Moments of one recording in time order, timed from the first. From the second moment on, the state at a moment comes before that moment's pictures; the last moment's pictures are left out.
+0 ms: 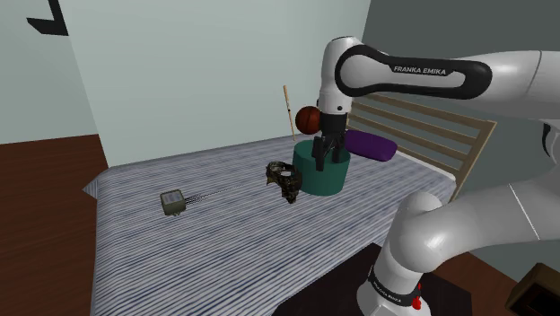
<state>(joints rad) 0.01 -0.82 -0.07 -2.45 0.00 1.51 0.06</state>
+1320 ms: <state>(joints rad) 0.00 -0.15 -0.23 -2.20 0.00 1.93 -0.15</state>
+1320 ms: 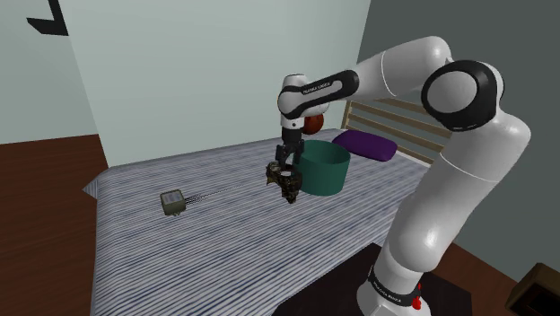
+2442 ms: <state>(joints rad) -0.04 0.29 -0.25 -1.92 0.11 2.08 -0.28</state>
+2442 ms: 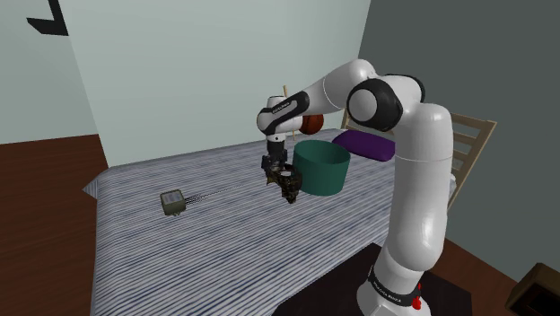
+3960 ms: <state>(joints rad) -0.04 0.24 -0.26 -1.86 0.09 1.98 -0.26</state>
